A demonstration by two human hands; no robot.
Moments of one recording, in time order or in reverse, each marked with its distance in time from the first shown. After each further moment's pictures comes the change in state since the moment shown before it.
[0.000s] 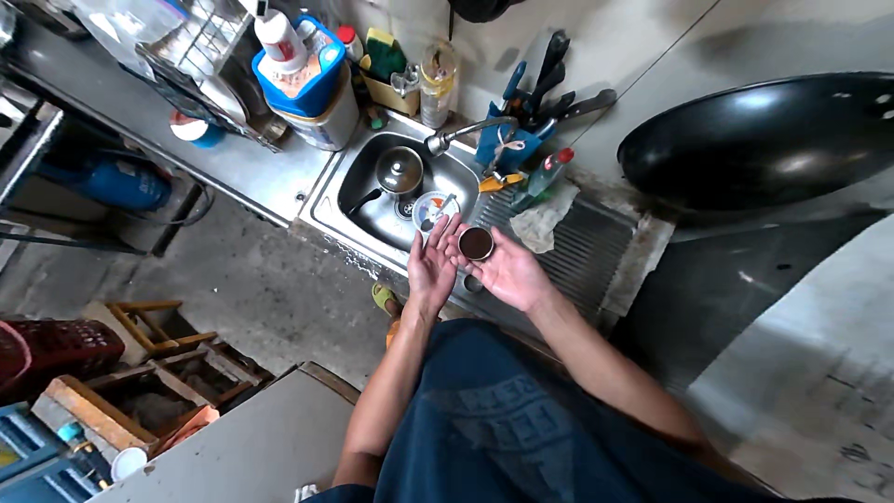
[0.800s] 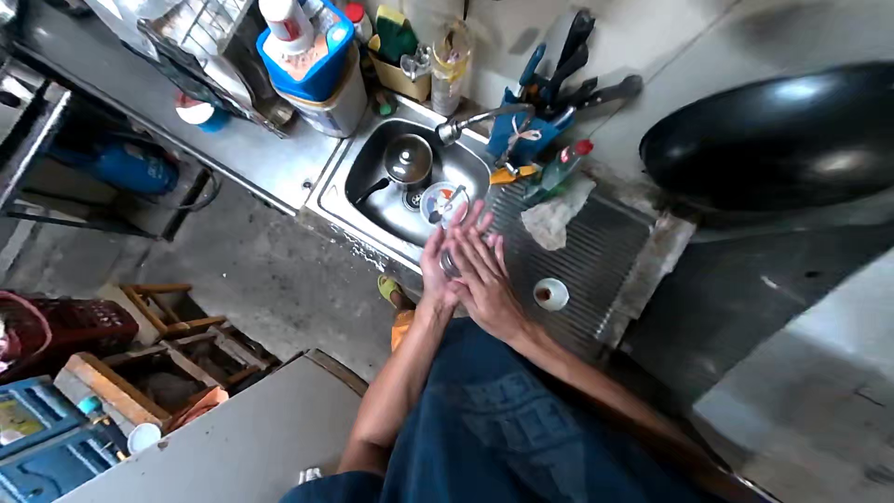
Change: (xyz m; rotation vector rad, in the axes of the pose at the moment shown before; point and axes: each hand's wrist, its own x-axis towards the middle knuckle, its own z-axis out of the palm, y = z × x) left_hand -0.016 -0.008 0.017 0.011 -0.160 0.001; right_hand -0.008 0.067 0.002 -1.731 0.046 -0.876
